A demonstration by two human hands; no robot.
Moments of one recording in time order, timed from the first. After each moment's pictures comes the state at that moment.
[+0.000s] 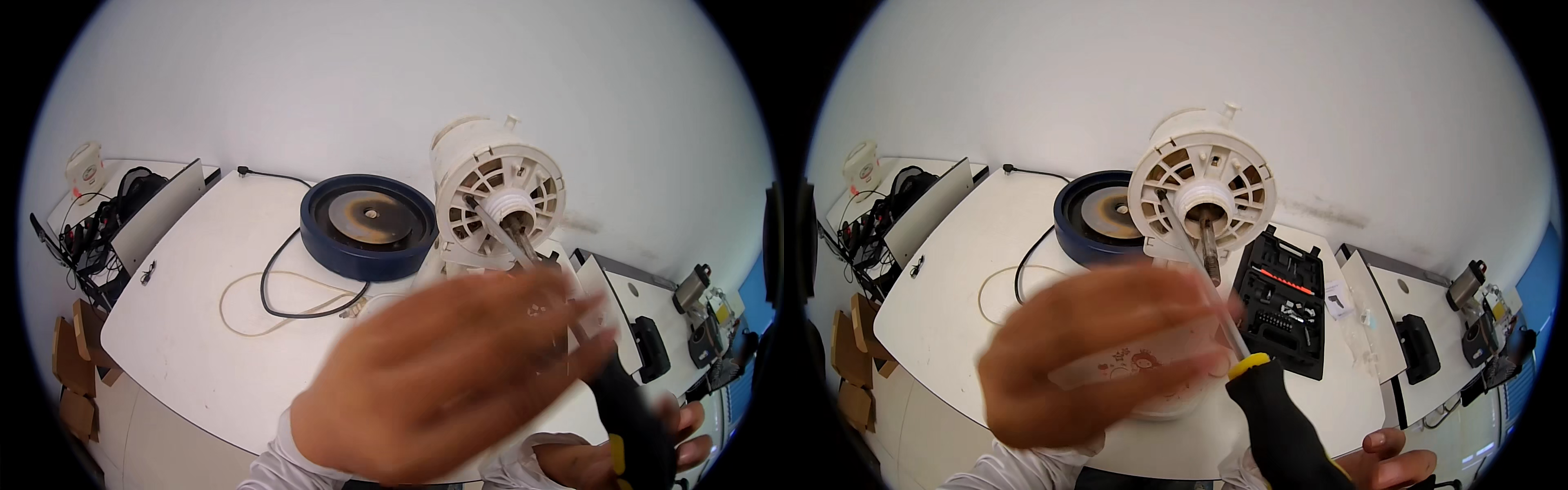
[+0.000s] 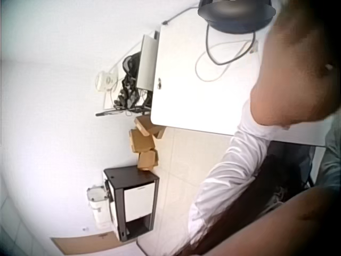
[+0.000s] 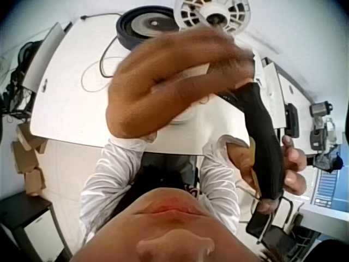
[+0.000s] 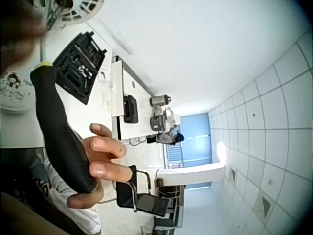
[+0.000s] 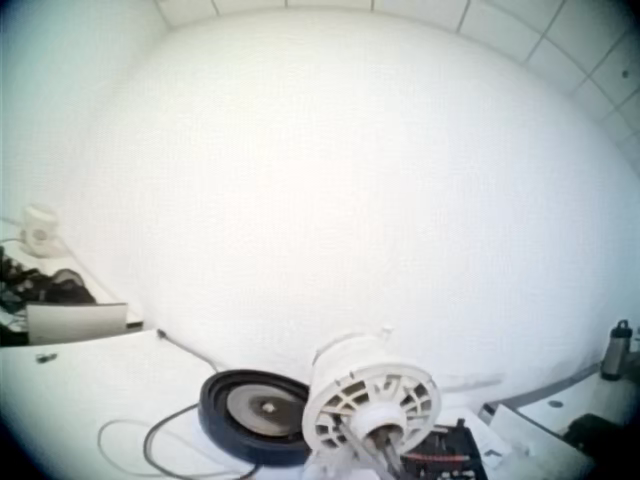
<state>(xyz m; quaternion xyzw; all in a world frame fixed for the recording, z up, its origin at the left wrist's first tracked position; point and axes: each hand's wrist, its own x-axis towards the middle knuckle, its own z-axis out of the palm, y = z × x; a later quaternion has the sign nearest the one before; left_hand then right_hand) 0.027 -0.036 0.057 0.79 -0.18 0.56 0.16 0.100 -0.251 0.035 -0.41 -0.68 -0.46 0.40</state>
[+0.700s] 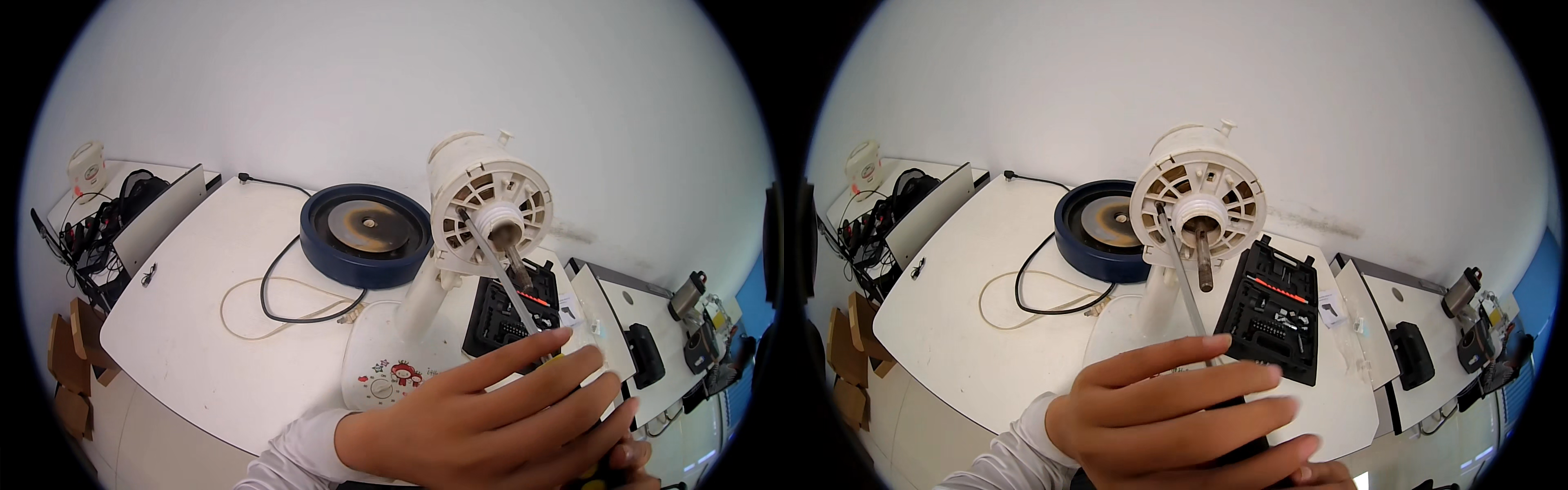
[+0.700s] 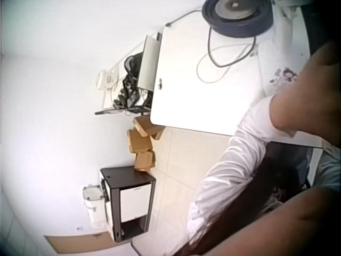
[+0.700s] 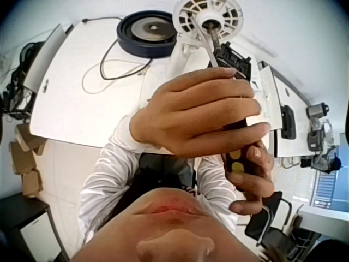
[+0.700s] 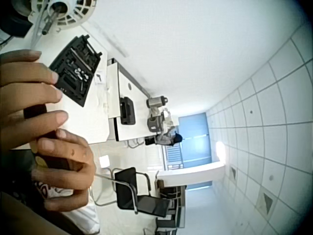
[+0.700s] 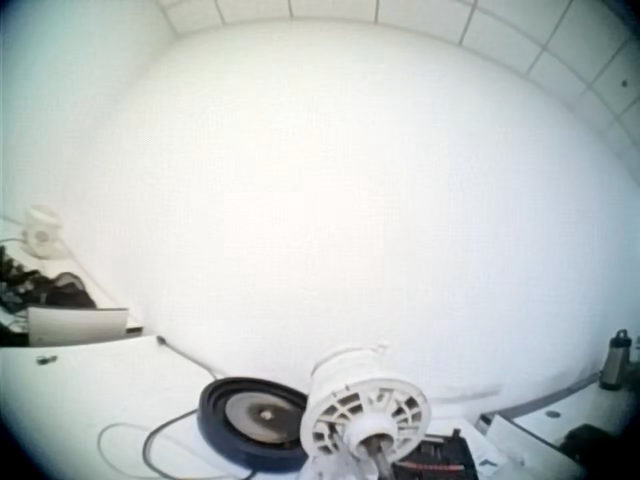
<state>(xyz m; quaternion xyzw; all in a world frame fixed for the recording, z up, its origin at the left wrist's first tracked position) 0.056 -0.069 0.050 0.60 -0.33 0.72 0.13 0.083 -0.246 0.034 -0.38 -0.77 -0.29 0.42</state>
